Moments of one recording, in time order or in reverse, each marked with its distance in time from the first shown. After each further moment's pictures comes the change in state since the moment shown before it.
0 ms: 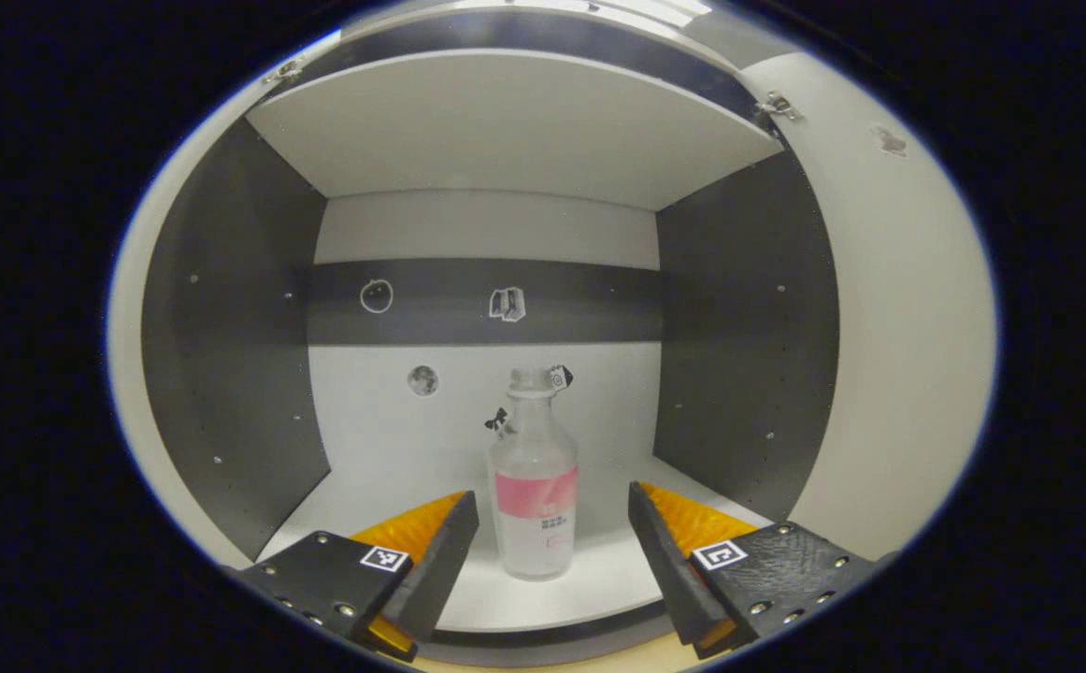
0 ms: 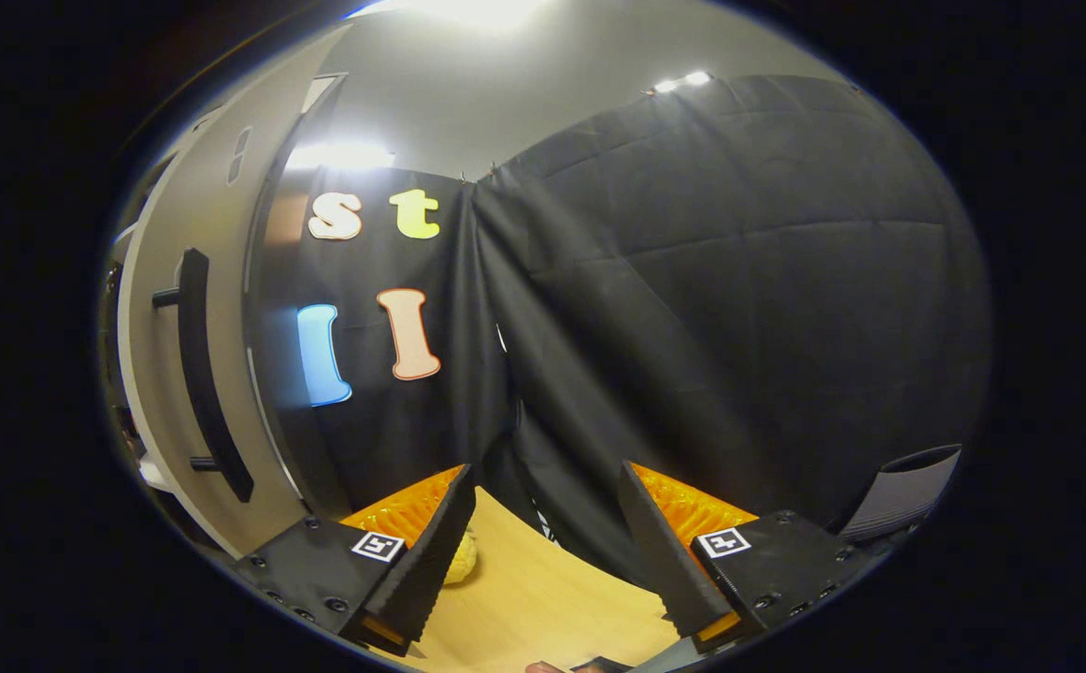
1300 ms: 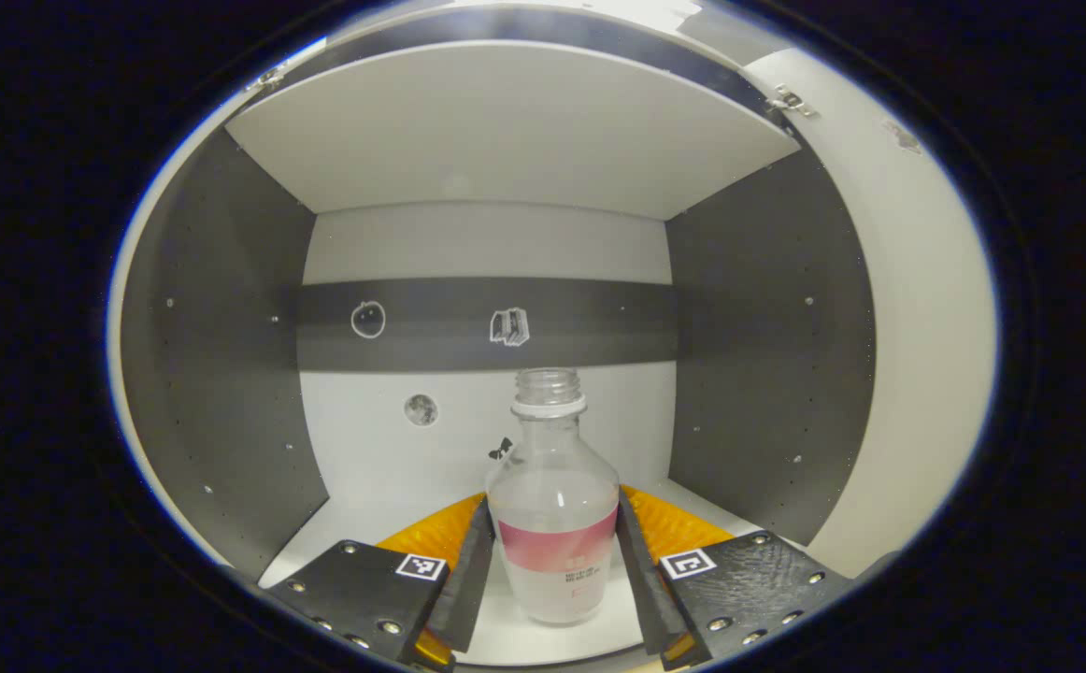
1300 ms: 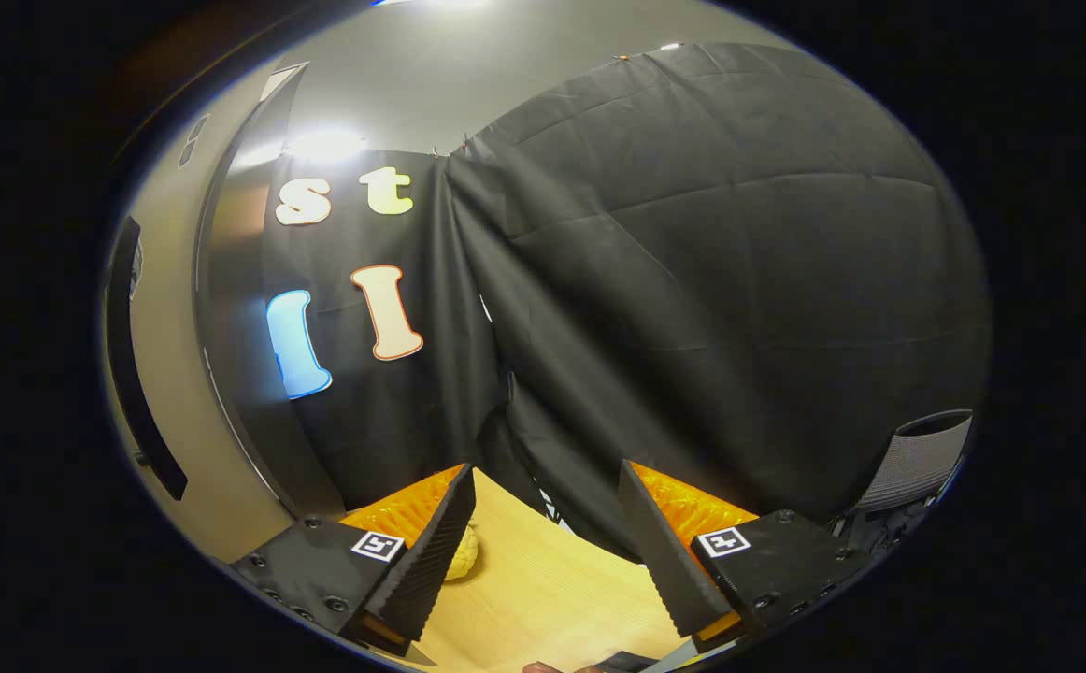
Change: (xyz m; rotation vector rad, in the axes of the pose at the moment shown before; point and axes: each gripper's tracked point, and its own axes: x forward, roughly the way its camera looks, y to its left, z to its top) left arm 0.013 0.004 0.030 0.025 -0.079 0.012; right arm 0.038 -0.006 -0.030 0.049 0.070 -0.003
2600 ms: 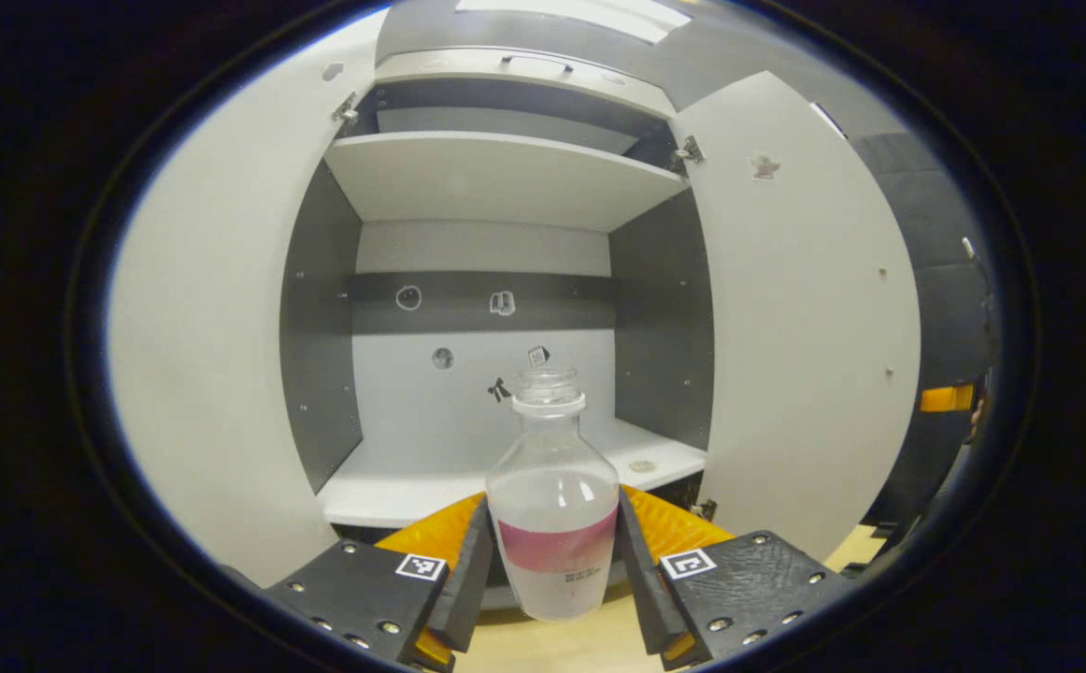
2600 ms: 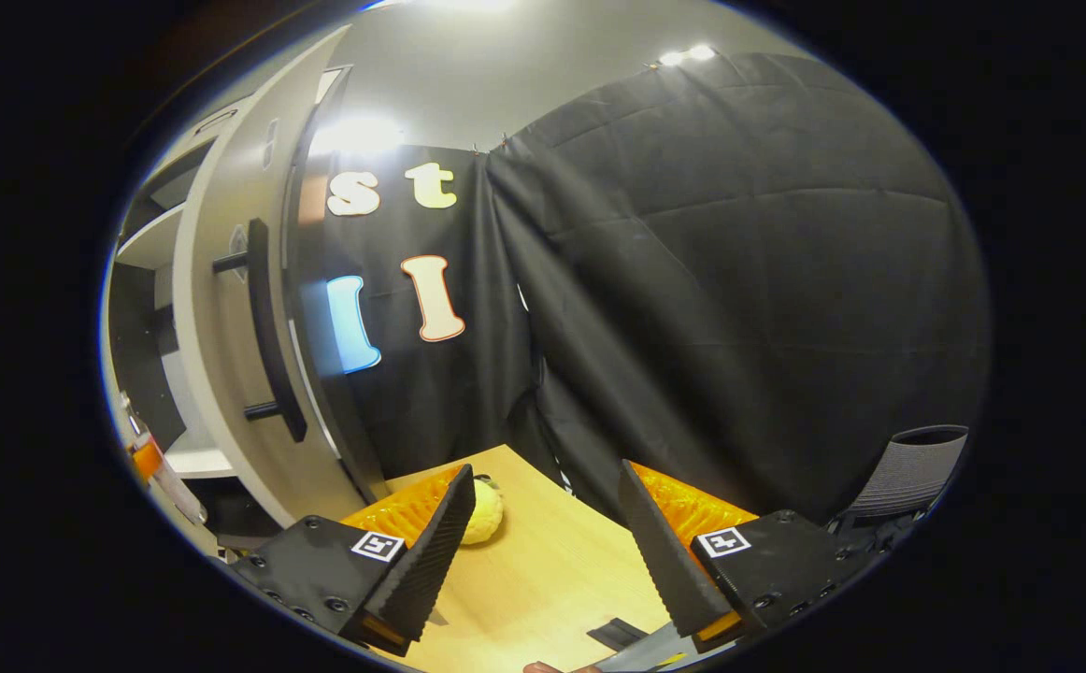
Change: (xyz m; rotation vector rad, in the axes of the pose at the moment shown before) left arm -0.211 -0.004 -0.071 -0.005 0.035 -0.103; right arm -0.095 0.019 -0.012 -0.050 0.045 0.104
